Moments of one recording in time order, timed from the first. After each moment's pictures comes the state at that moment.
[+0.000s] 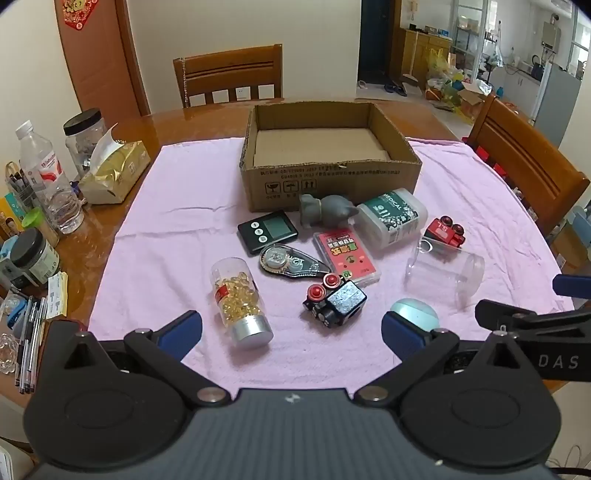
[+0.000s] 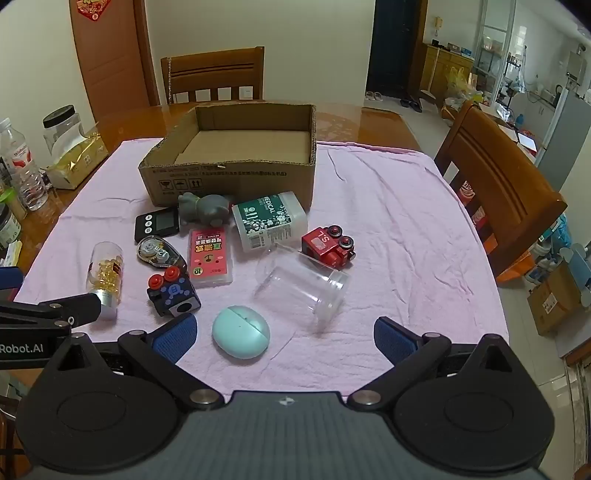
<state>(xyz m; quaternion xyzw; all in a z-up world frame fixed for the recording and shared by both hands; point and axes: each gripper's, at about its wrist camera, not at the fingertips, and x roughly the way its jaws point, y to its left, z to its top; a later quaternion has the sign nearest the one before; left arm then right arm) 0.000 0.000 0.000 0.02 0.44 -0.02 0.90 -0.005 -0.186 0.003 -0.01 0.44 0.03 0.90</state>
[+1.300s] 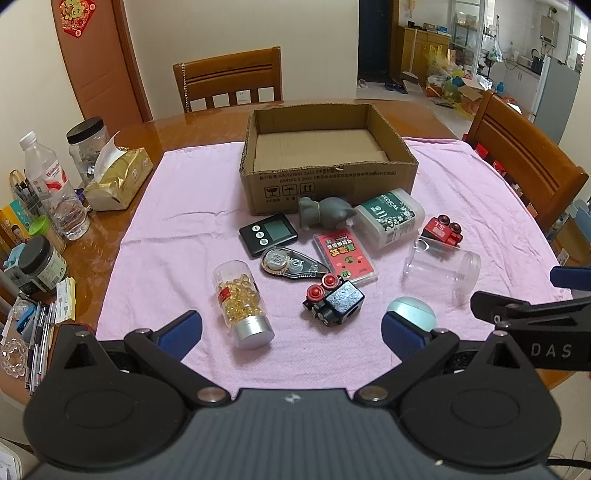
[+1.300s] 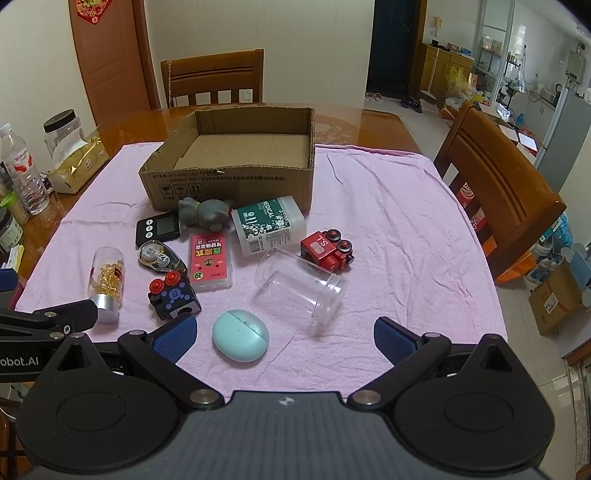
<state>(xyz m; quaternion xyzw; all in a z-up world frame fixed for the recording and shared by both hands) -0.005 -0.006 0.009 0.03 0.43 -0.01 0.90 -0.003 -0.188 0.007 -0.01 0.44 0.04 0.90</state>
